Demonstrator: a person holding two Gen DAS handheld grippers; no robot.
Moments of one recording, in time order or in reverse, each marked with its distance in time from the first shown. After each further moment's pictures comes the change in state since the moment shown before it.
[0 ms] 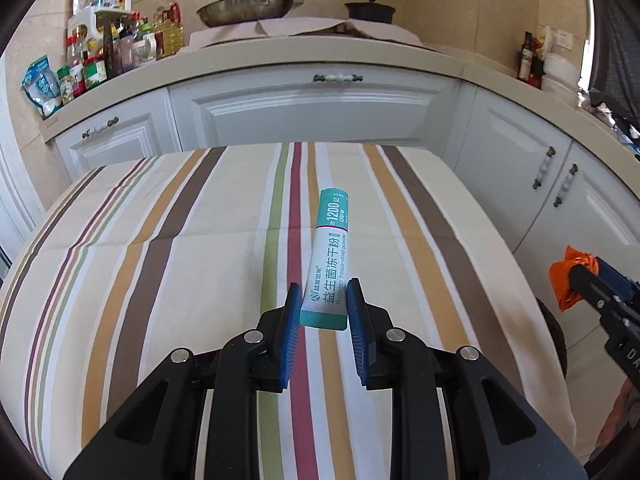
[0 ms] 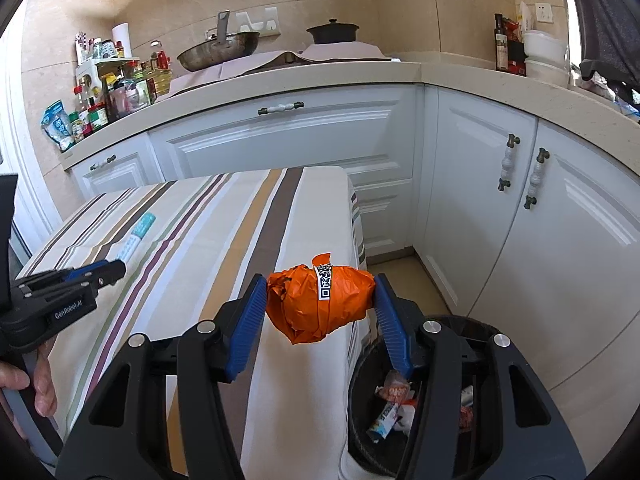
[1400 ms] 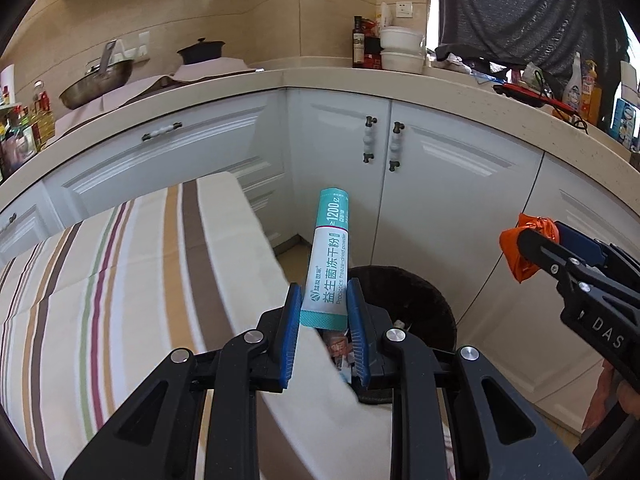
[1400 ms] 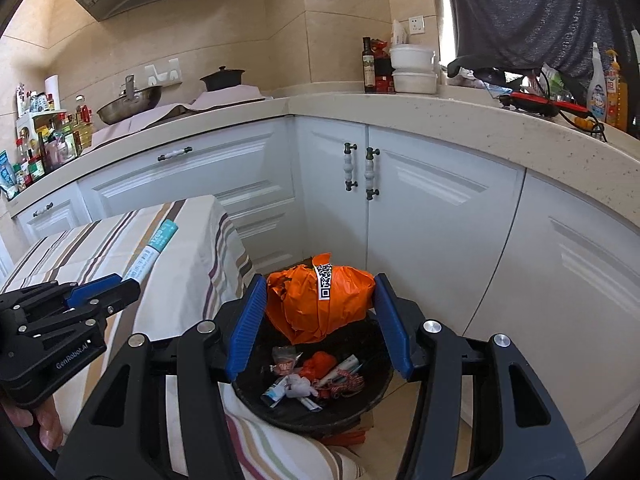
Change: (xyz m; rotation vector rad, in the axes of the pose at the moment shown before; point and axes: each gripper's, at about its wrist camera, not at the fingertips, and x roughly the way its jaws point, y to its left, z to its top) left arm -0.054 -0.178 -0.039 0.300 -0.090 -0.311; right arm -0.125 -0.120 -0.053 0.153 -0.121 -0.281
